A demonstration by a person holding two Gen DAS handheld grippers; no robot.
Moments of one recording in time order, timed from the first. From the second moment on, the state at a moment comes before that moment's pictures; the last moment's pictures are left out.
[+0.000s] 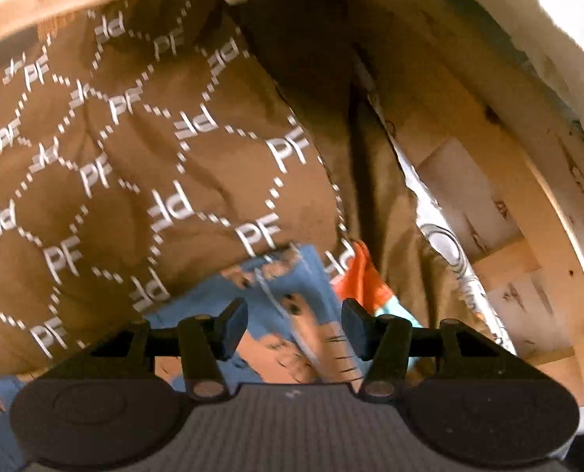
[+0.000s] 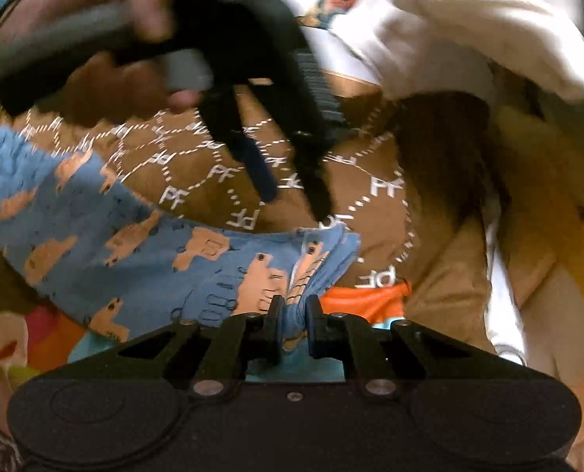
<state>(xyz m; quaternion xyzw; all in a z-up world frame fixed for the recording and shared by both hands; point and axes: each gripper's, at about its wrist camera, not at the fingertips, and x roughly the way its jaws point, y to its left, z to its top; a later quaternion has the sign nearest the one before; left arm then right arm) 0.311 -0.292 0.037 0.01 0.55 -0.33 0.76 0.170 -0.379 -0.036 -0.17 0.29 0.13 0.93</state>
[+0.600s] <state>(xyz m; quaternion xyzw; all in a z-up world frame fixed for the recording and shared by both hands) 0.299 -0.311 0.030 0.06 0.57 -0.28 0.77 0.155 -0.333 -0.049 -0.28 0.26 0.14 0.91</state>
